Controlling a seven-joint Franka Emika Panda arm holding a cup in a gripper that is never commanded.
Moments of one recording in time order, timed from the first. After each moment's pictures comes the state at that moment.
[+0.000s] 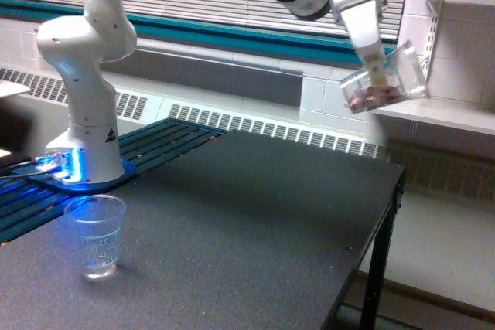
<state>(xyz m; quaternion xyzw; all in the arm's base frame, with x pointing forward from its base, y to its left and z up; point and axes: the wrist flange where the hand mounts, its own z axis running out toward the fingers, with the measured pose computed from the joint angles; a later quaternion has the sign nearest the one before) 0.630 -0.050 0.443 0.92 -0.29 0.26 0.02</state>
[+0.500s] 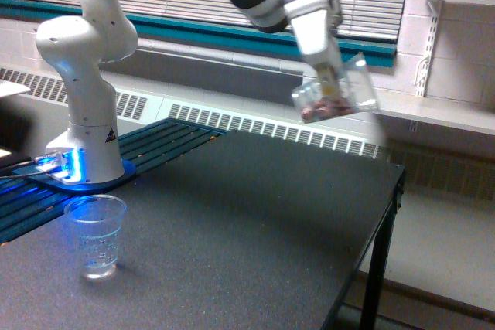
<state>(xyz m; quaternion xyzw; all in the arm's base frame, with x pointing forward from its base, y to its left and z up) 0.567 -0.089 0.427 0.91 -0.30 0.26 0.06</state>
